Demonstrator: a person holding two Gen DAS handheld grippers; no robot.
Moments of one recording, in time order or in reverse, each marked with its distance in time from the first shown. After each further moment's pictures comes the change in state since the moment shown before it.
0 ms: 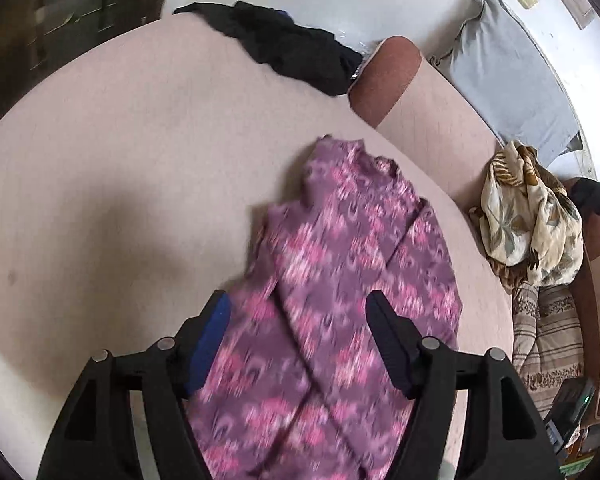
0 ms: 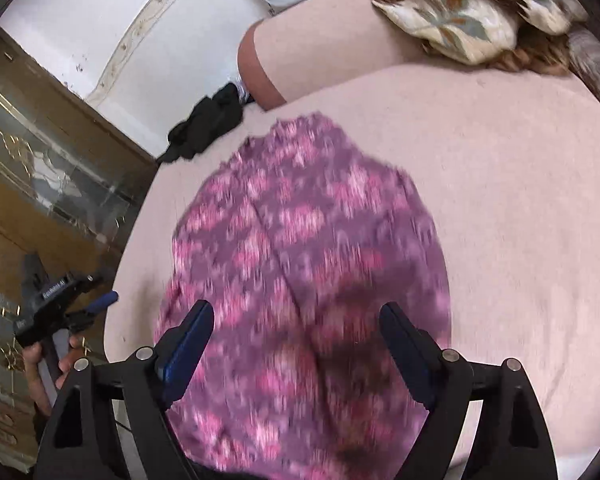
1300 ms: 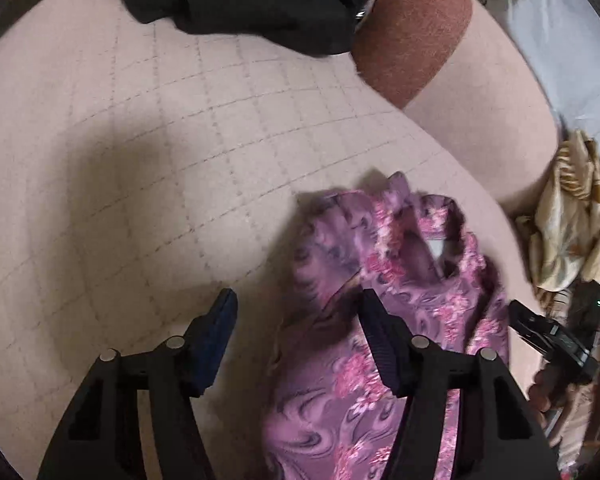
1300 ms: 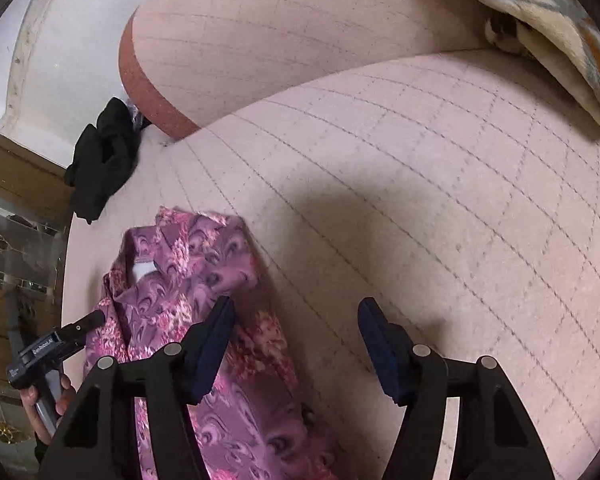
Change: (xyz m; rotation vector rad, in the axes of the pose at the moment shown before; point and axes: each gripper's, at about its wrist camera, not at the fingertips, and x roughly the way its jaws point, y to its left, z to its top) left arm 0.233 -0.022 0.162 0.105 0.237 -0.030; right arm 0.225 -0.069 0.216 0.074 0.174 -0.120
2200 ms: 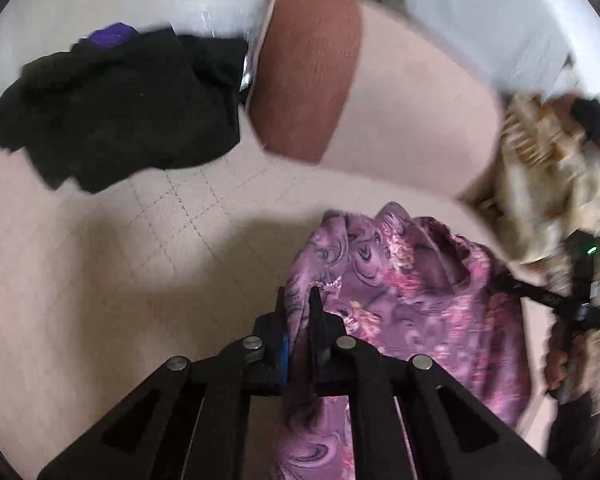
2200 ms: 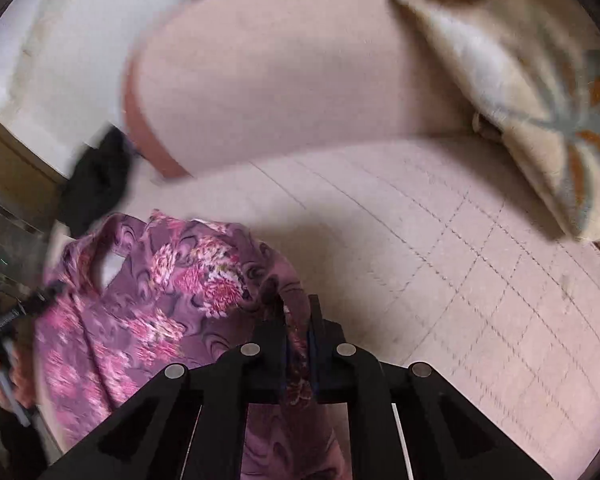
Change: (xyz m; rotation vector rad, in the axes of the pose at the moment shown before) left arm 0.001 -0.059 0.064 0.327 -0.068 0.022; right arm -0.016 0.000 0.040 -0.107 -0.059 -0.147
